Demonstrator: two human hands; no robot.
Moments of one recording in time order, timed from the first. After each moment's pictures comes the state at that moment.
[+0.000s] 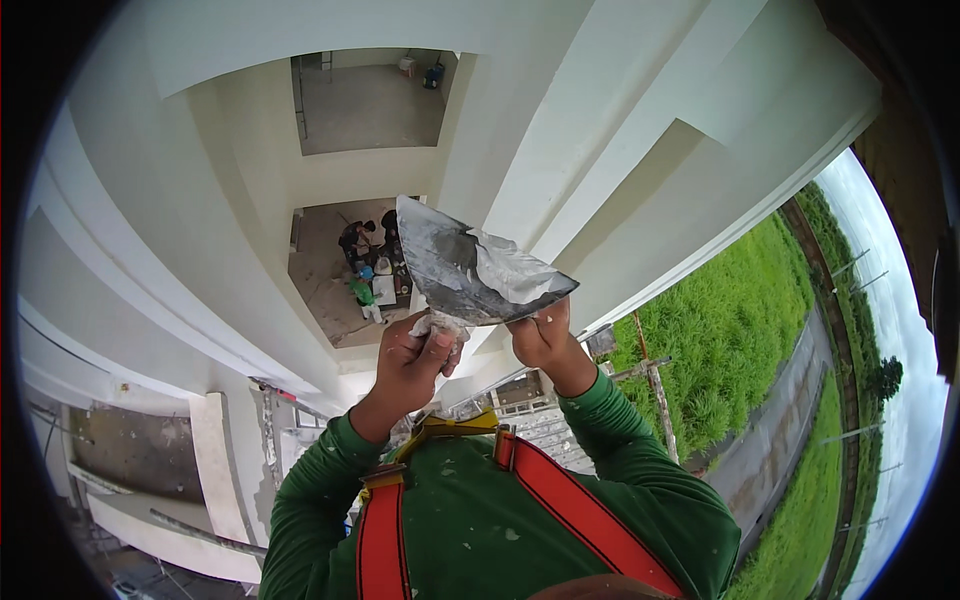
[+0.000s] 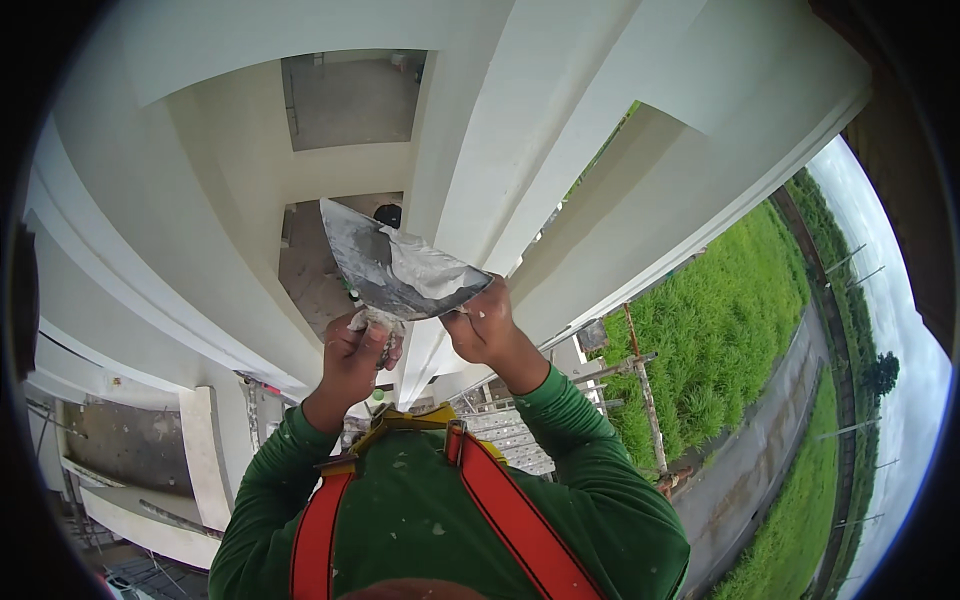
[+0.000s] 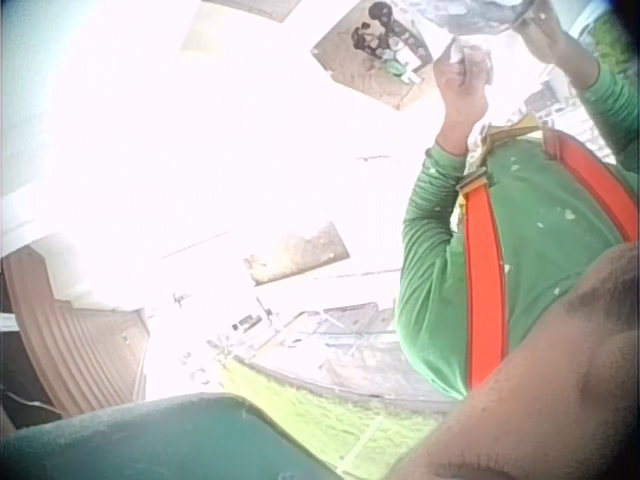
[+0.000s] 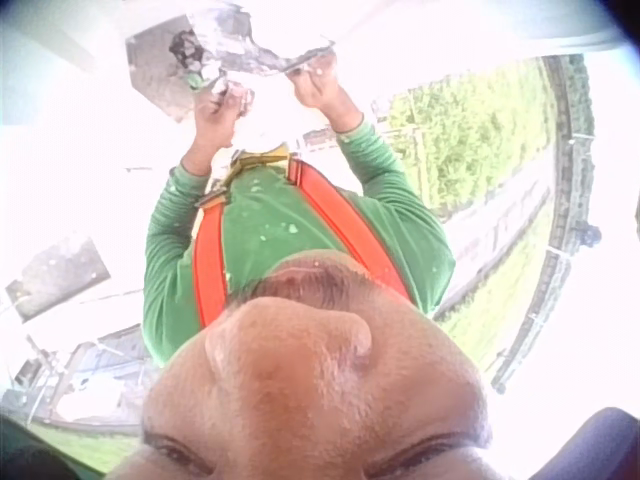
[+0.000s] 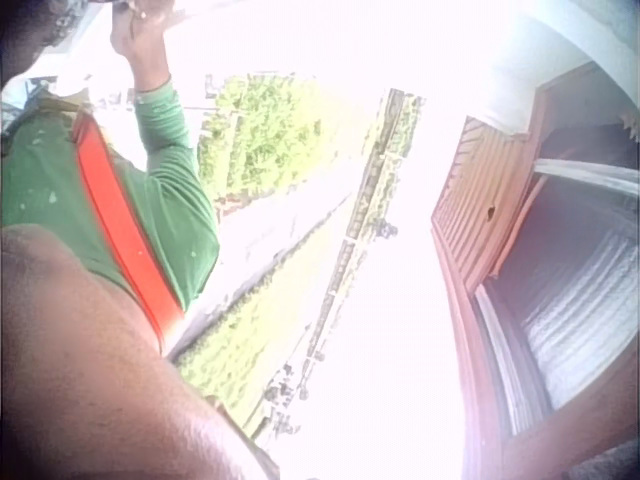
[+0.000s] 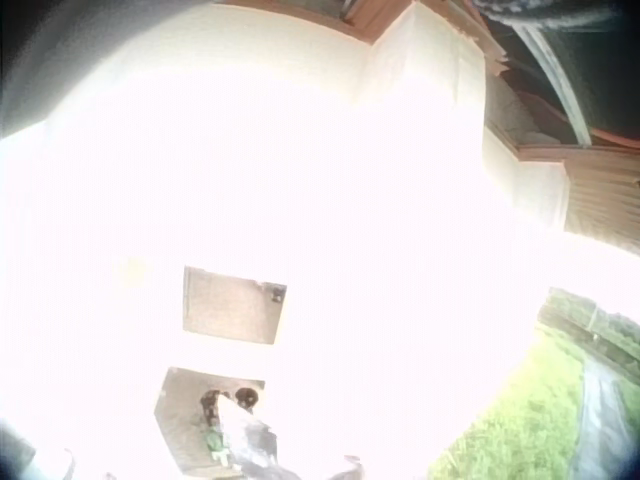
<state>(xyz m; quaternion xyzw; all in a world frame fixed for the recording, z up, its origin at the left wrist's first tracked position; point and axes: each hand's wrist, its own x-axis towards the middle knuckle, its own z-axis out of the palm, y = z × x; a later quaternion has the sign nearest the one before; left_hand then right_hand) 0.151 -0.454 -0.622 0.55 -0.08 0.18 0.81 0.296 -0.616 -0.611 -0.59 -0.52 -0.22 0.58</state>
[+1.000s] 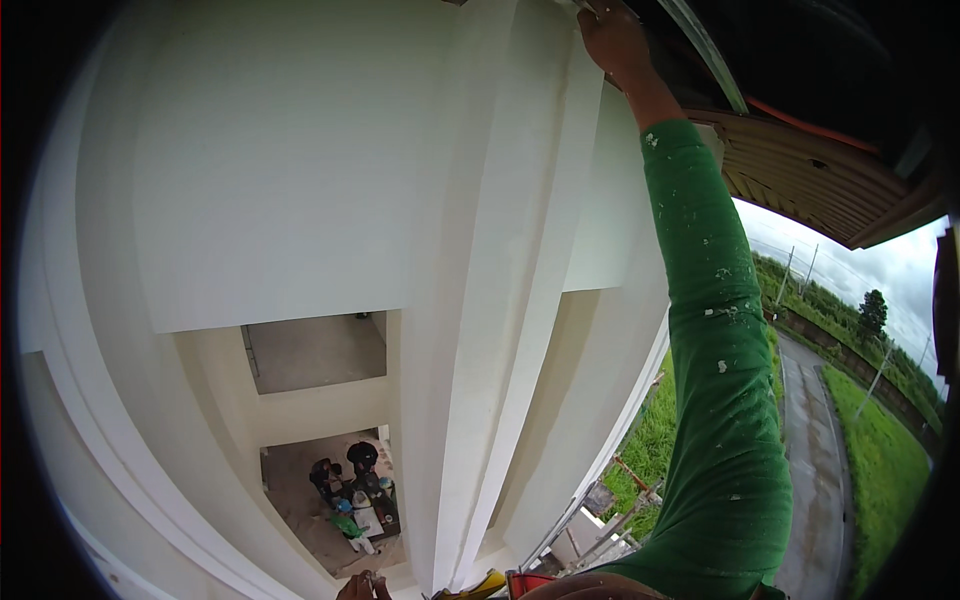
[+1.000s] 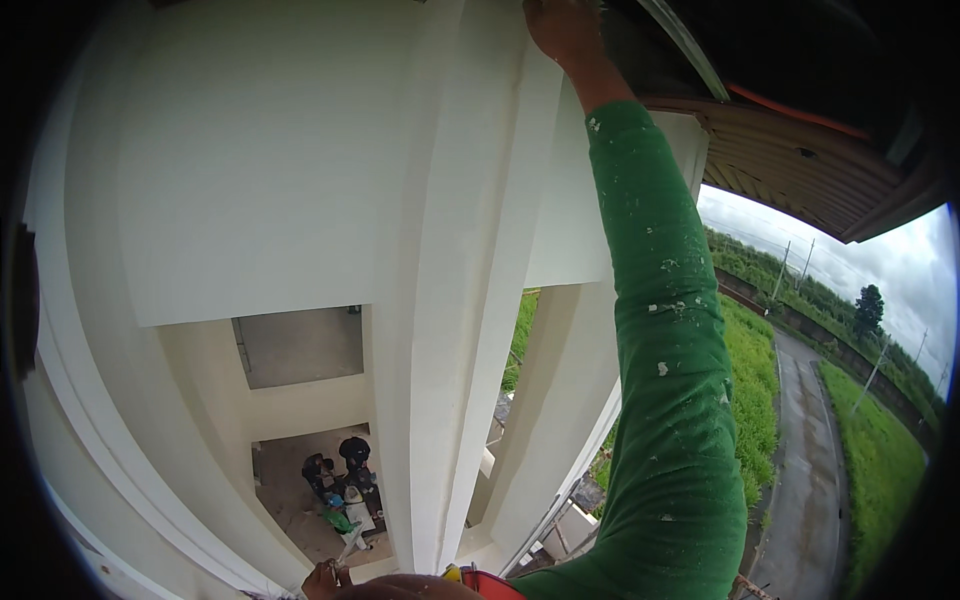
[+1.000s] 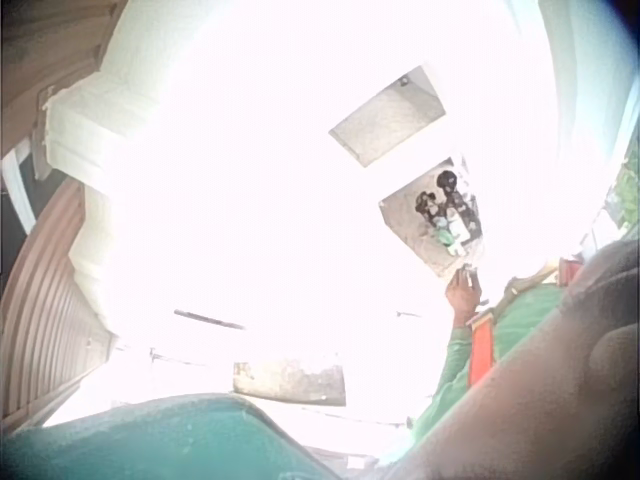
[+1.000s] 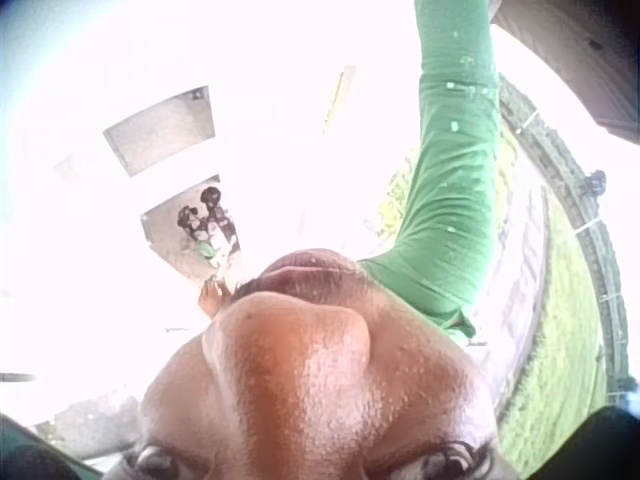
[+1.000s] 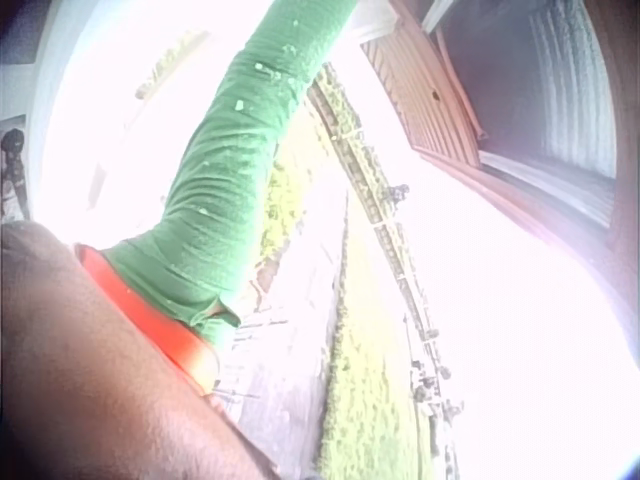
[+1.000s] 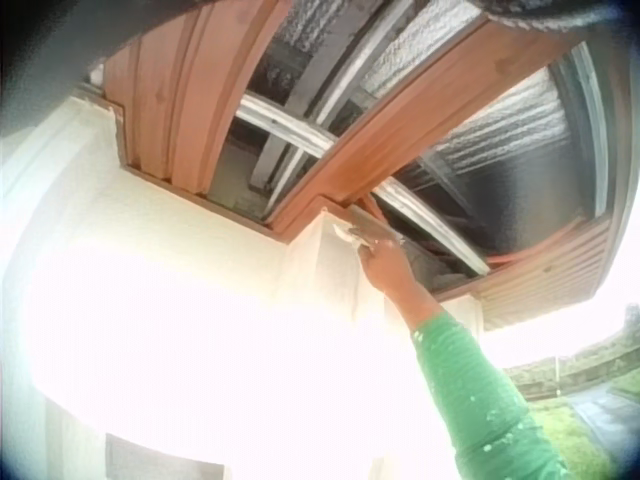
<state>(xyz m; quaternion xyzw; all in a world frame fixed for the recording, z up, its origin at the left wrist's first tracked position) 0.082 -0.397 -0.800 0.87 0.16 0.42 0.22 0.399 -0.618 -0.027 -0.65 -0.31 -0.69 0.12</state>
